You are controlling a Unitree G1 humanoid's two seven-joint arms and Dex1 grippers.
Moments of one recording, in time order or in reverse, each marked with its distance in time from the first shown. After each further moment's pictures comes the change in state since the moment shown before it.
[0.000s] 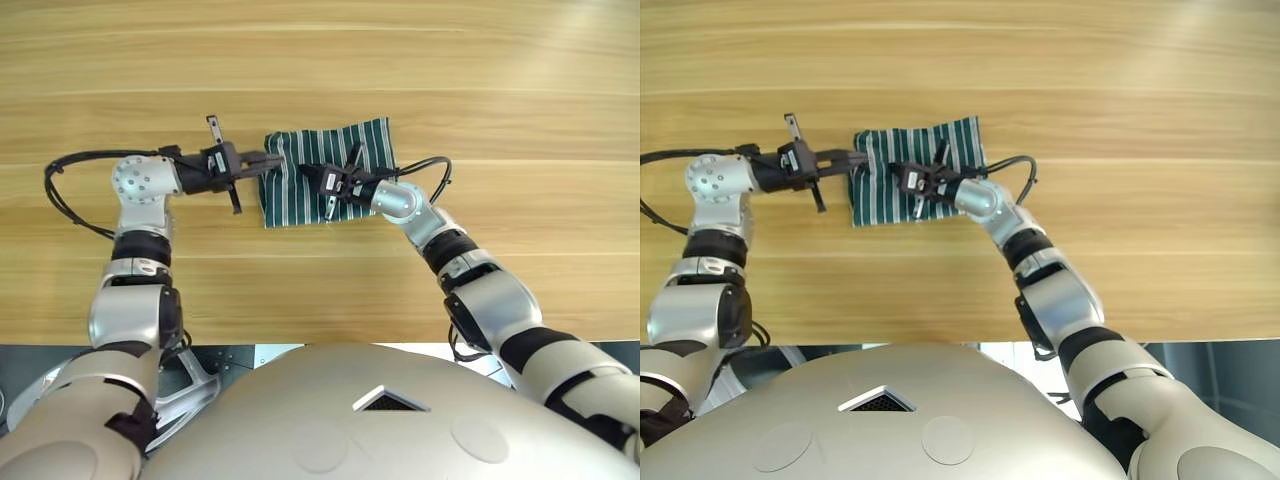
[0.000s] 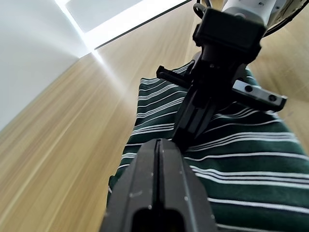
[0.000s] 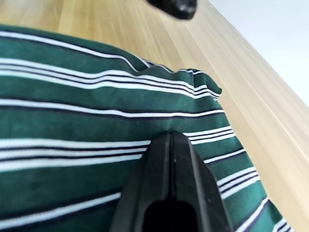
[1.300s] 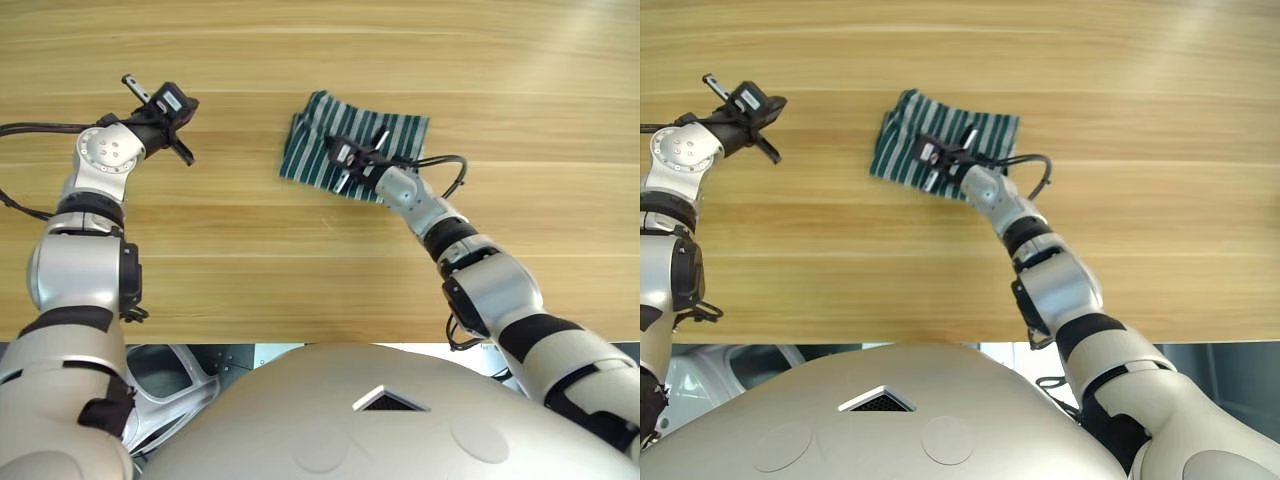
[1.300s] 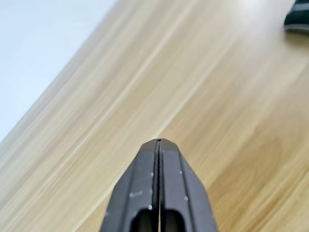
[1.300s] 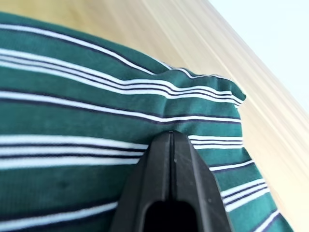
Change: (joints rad) left arm -0.212 0.103 0.000 0.420 0.017 0.202 0.566; right arm -0.116 -0.019 -0.086 0.200 0.033 0.202 -0.294
